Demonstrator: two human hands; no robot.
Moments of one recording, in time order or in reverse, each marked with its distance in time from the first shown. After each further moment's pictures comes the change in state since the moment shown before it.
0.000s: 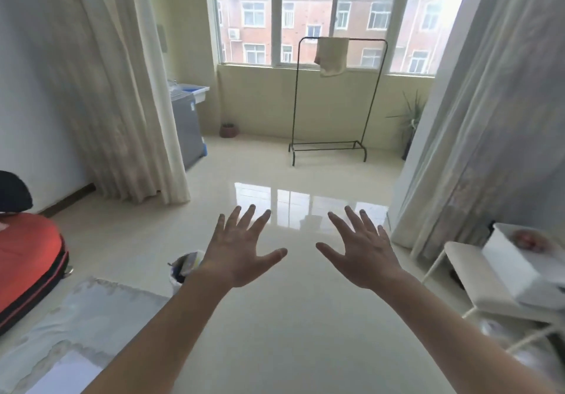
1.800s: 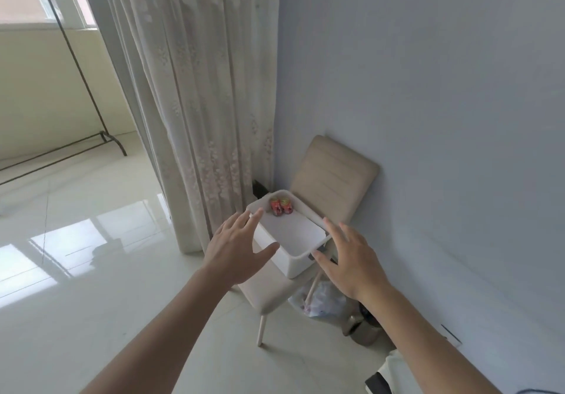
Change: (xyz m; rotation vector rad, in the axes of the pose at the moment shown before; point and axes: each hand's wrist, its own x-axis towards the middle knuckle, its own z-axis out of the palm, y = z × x) left_hand 0.488 0.780 0.264 -0.236 -0.189 0.794; right_hand 0.036 0.802 -0.081 0.109 0.194 0.808
